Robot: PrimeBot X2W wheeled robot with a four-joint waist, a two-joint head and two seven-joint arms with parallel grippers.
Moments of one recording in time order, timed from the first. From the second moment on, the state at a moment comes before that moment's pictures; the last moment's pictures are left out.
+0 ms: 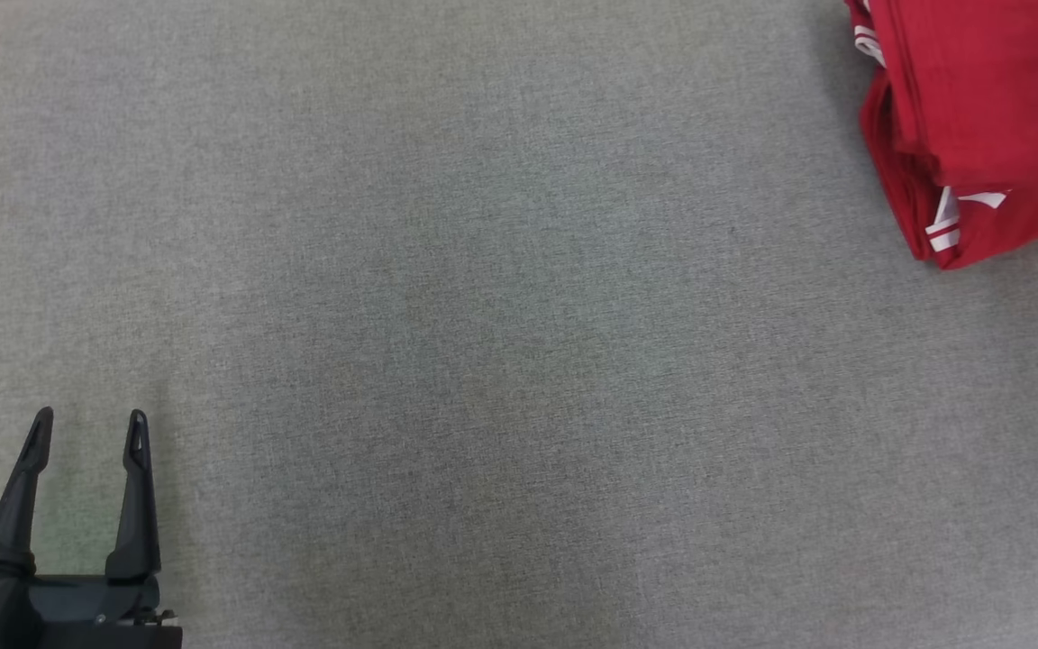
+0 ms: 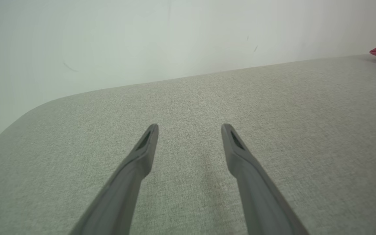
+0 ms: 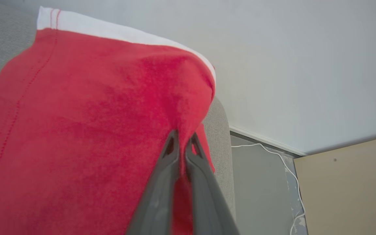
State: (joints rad) left arm -0.10 0.20 0.10 -0.18 -0.06 0.00 -0.24; right arm -1.34 -0.89 1.28 0.77 0.82 0.13 0.05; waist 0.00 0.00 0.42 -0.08
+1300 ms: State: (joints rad) left arm -0.10 0.20 0.08 -0.14 -0.09 0.04 -0.25; right arm -1.38 -0.80 1.17 0.95 0.82 0.13 -0.16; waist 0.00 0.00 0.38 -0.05
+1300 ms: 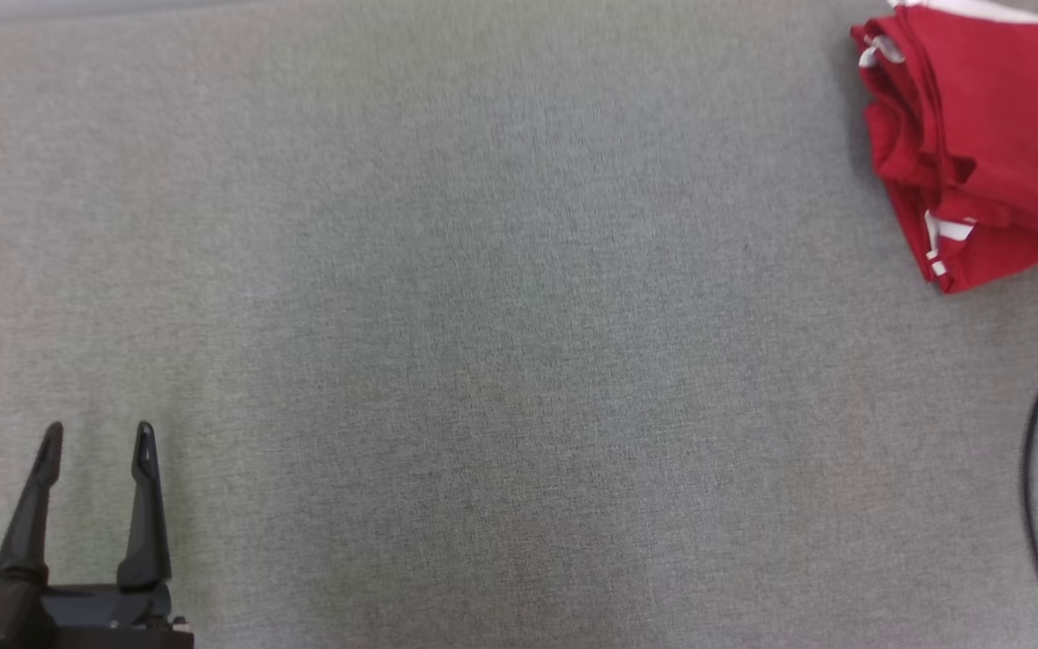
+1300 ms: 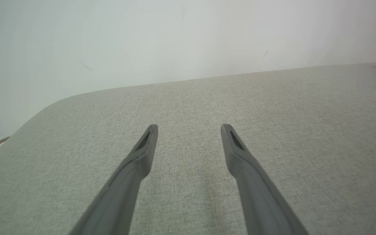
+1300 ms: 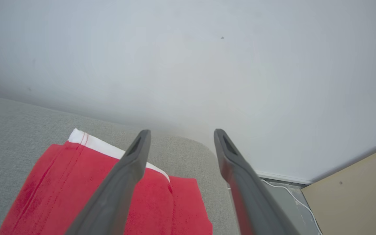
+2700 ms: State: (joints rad) left arm 0.03 0.12 0.10 -0.08 -0.12 0.05 -0.26; right arm -0.46 -0.20 0.24 0.42 0.26 0.13 -0.26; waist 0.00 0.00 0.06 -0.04
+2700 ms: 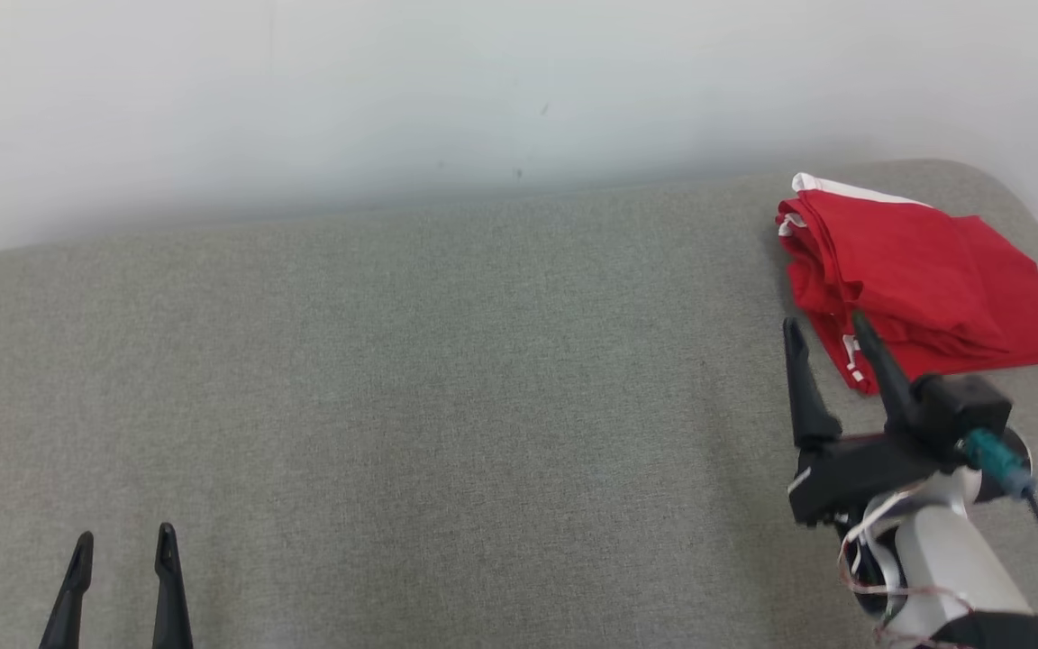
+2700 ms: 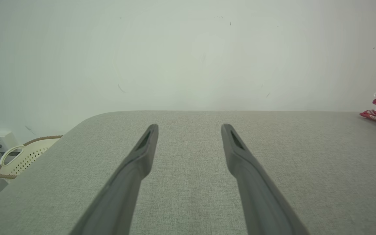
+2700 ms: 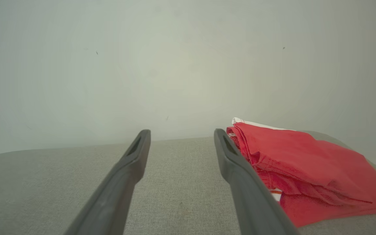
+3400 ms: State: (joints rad) left arm 0.08 0.09 0.10 -0.05 -0.12 0.04 -0.26; right arm -0.08 -0.10 0.21 0.20 0.10 0.13 -0.26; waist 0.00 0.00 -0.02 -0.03
